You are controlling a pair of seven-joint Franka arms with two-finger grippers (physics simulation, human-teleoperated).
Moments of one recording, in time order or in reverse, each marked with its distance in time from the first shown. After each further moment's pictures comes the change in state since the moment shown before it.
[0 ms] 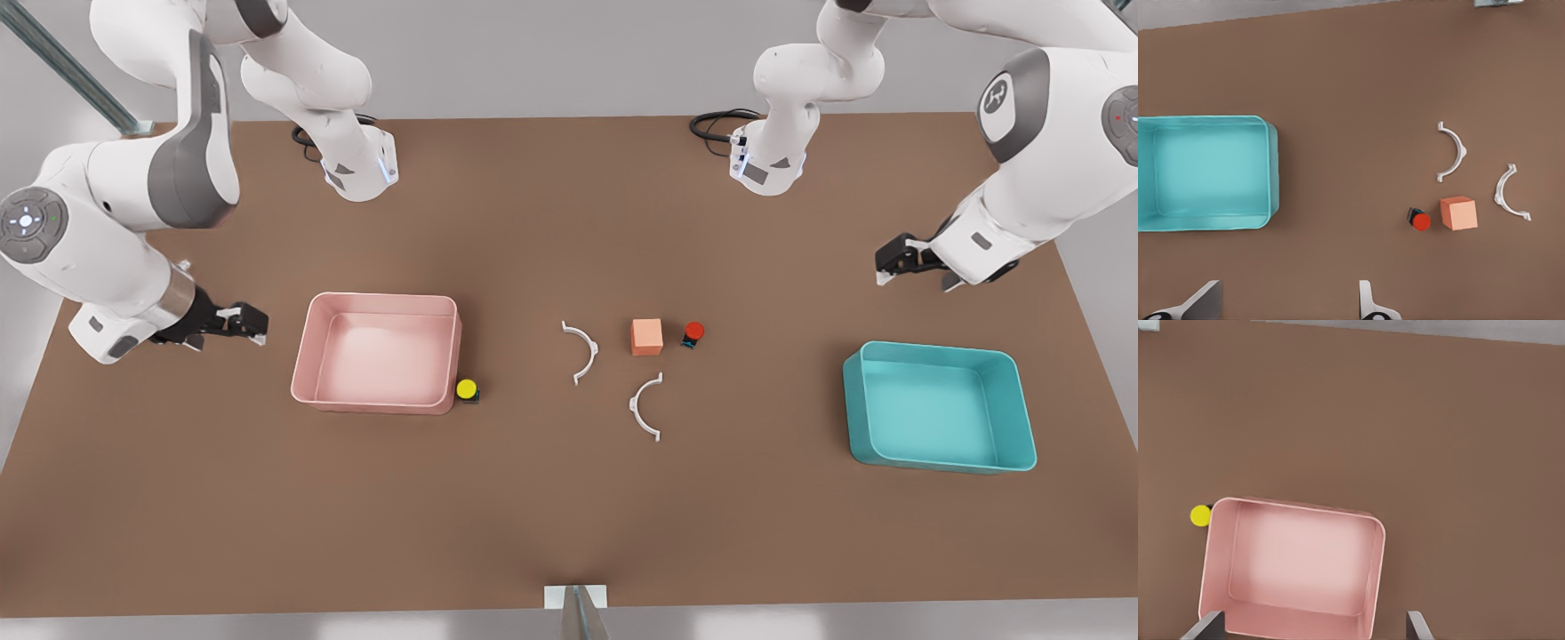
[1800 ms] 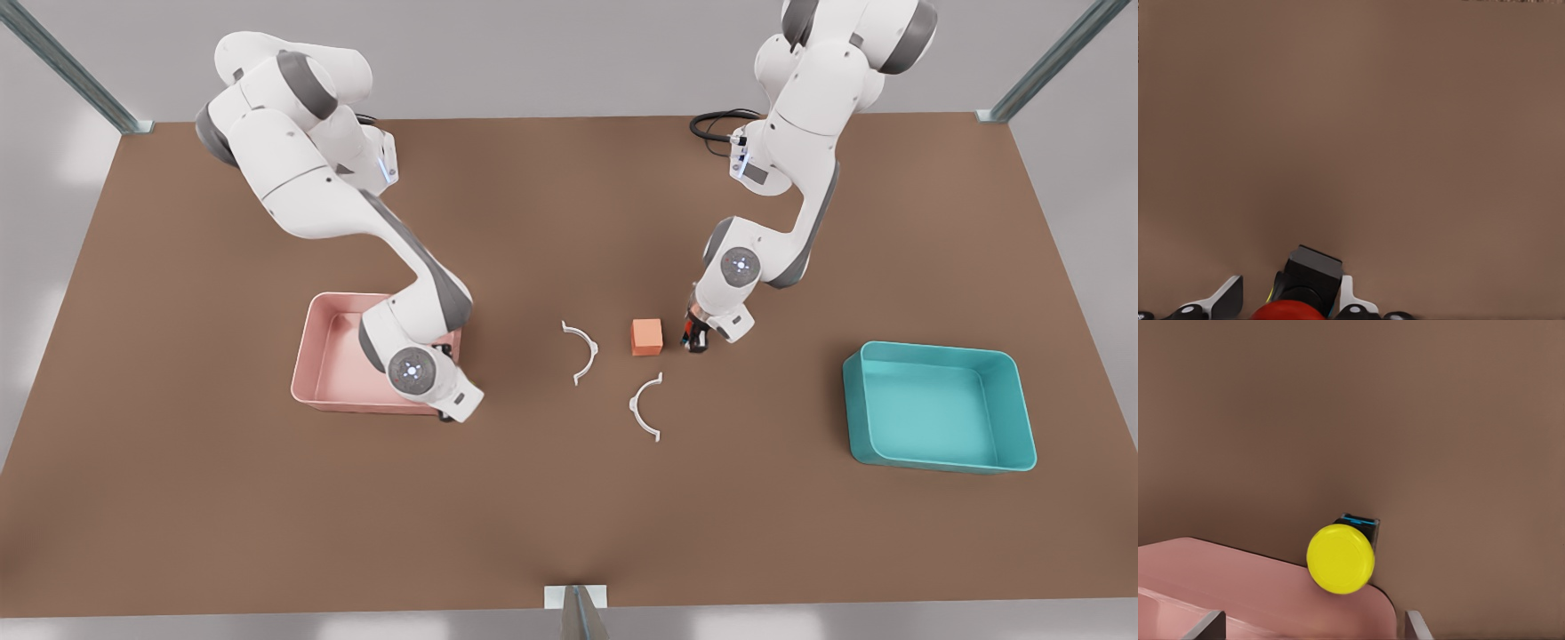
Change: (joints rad) left arm -0.404 0.231 -0.005 -1.058 -0.087 1.330 -1.920; right arm 0.212 0.482 0.222 -0.182 -0.177 0.438 -1.131
